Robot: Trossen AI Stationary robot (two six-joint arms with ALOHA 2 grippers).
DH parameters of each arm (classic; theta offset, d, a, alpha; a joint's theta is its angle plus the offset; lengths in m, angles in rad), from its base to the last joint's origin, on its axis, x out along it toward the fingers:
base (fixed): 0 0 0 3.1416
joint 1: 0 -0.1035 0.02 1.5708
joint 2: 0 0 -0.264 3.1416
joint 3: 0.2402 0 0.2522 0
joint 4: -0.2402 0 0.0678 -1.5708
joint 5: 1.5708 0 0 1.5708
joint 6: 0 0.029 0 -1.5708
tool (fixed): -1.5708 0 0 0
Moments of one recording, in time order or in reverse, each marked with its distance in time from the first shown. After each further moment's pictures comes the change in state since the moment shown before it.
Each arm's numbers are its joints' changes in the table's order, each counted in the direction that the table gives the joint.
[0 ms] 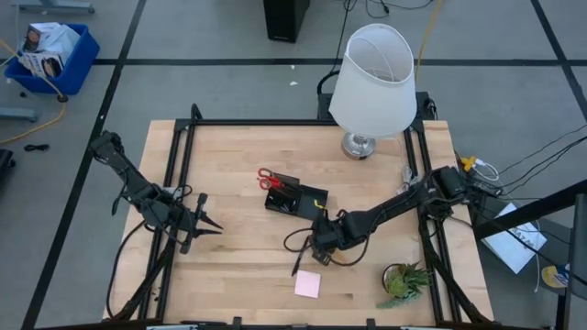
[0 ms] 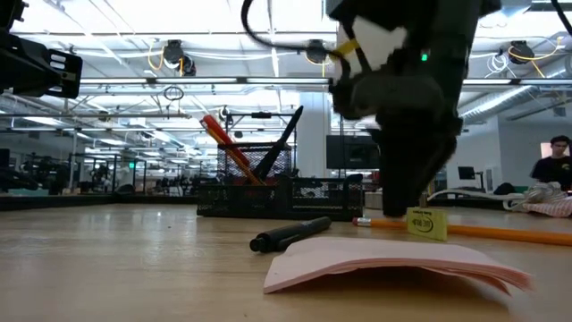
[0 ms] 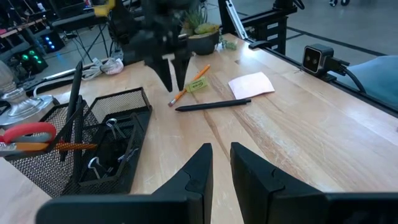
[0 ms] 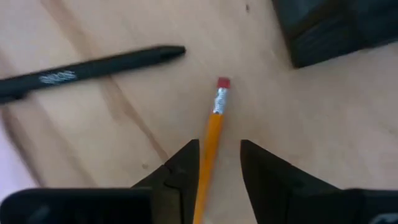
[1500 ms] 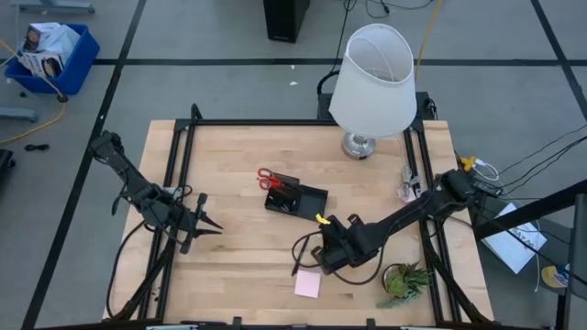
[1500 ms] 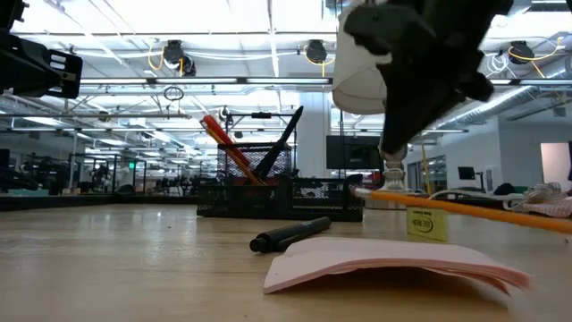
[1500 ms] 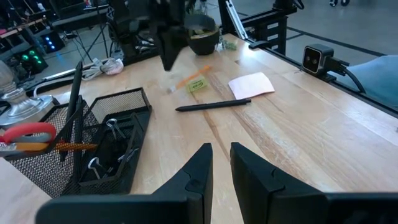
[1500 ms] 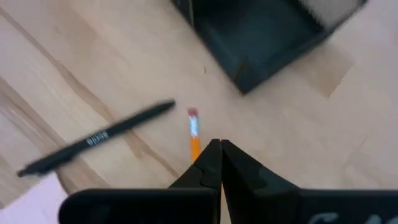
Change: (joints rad) left arm 0.000 0.000 0.000 0.000 0.000 0.000; right arm -0.131 -0.031 0.110 -0.212 -0.342 0.360
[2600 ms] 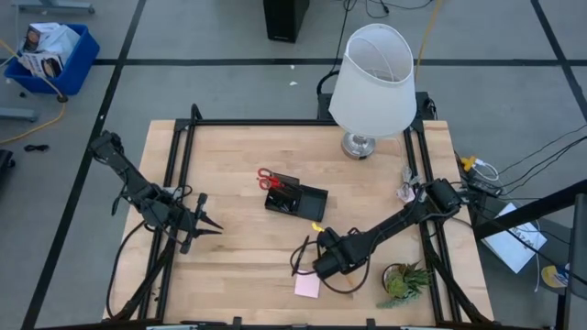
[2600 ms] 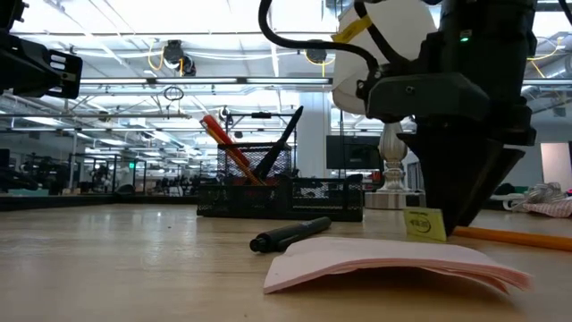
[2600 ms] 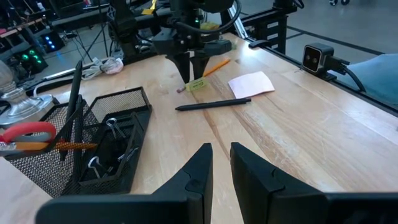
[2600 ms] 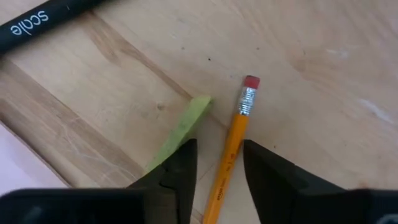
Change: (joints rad) left arm 0.000 0.000 0.000 -0.002 0.000 0.000; right arm -0.011 0.159 0.007 0.002 0.328 0.062
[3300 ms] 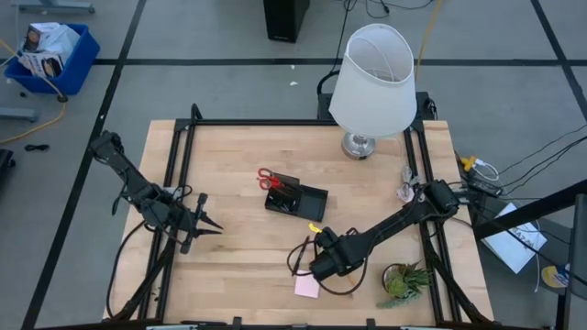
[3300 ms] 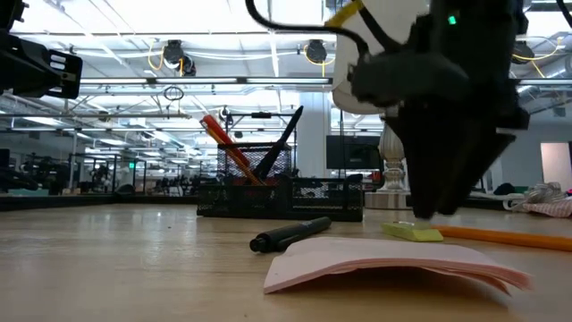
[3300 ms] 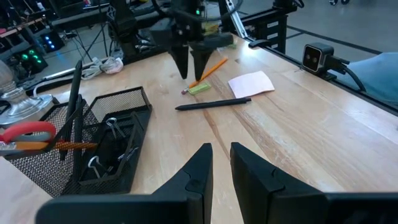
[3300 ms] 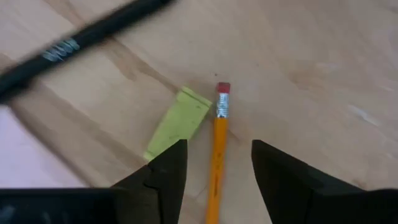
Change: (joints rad) left arm 0.000 0.000 0.000 -0.002 0.000 0.000; right arm 0.000 0.003 0.104 -0.099 -0.059 0.020
